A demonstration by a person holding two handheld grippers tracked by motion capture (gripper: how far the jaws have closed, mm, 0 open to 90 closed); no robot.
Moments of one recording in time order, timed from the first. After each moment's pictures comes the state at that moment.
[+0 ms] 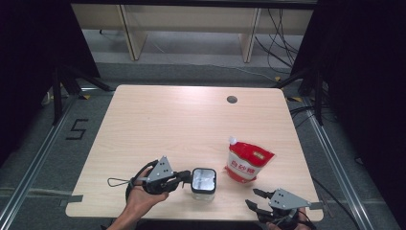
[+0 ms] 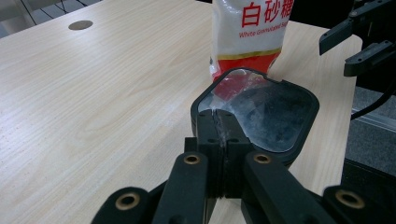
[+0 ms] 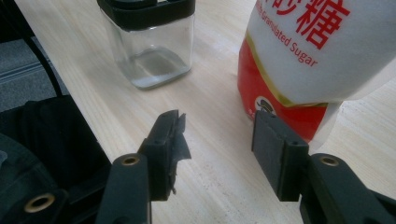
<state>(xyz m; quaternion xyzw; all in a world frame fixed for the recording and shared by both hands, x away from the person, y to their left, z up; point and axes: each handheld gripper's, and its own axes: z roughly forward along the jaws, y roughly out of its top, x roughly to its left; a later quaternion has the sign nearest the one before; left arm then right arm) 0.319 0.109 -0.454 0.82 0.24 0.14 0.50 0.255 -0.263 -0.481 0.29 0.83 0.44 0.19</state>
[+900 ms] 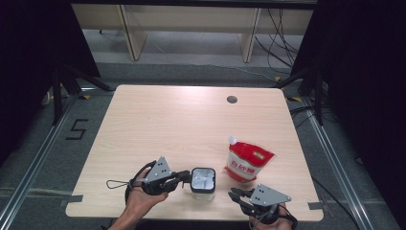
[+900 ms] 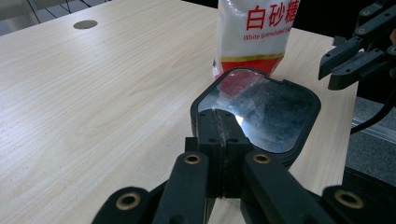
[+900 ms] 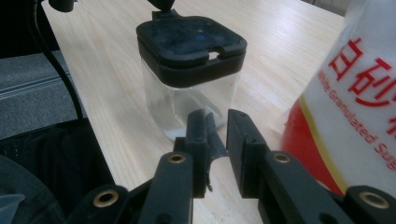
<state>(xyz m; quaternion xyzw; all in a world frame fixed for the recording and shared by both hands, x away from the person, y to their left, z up) 0.318 0.112 -0.459 0.81 0.26 0.13 0.51 0.267 -0.215 -0.474 0.24 0.83 0.47 0.19</state>
